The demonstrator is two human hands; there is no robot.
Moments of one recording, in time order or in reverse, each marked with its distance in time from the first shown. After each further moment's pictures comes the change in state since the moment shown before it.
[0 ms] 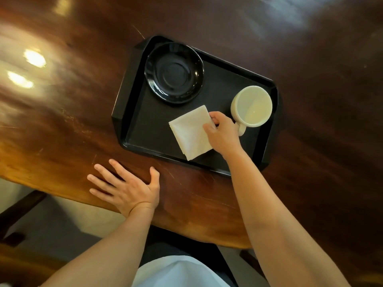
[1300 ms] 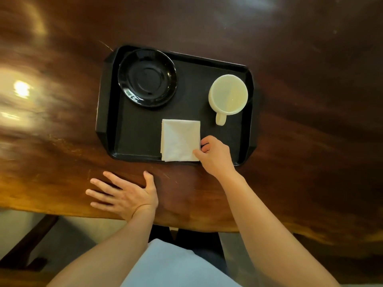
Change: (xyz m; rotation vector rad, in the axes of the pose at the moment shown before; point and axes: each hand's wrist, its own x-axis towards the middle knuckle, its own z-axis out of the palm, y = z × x) left_hand 0.000 0.003 -0.002 0.005 -0.038 -0.012; right_hand -0.062 0.041 0.005 -0.012 0.025 0.148
